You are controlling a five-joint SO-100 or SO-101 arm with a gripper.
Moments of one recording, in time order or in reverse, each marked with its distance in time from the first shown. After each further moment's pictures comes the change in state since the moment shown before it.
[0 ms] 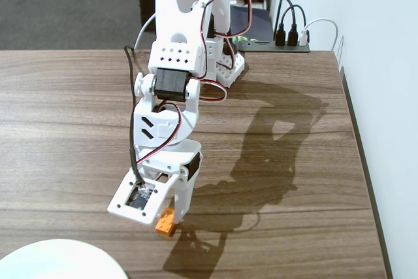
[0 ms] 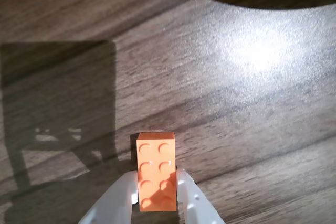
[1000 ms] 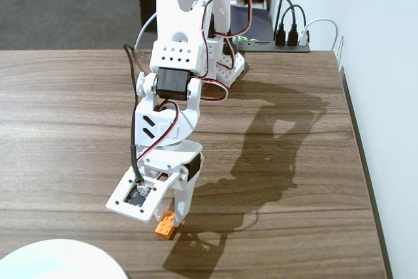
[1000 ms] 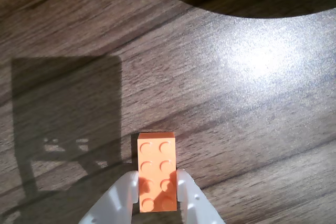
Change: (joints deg) arm 0.0 1.0 2.9 -4.4 2.1
